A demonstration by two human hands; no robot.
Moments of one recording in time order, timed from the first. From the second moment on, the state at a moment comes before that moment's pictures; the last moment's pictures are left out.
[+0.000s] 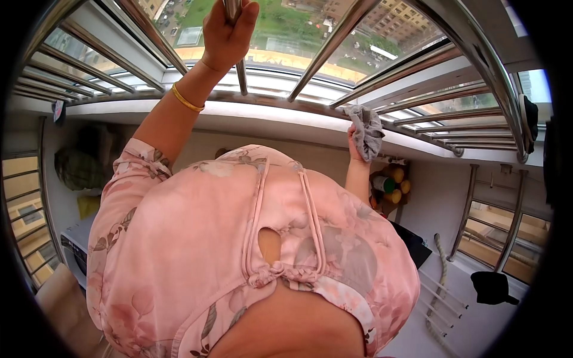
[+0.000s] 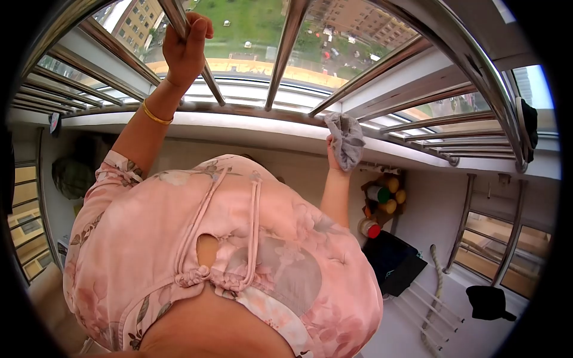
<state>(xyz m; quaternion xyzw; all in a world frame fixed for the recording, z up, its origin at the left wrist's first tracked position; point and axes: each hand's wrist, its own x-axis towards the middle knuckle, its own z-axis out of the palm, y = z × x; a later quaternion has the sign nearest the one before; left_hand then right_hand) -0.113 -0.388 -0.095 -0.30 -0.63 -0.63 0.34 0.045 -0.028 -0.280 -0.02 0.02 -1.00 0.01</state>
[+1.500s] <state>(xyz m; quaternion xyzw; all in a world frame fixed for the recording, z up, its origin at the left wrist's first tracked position) 0.037 -0.515 -0.206 -0.04 -0.79 -0.58 0.18 -0.153 -0.136 -0.297 0.10 0.94 -0.30 0.11</state>
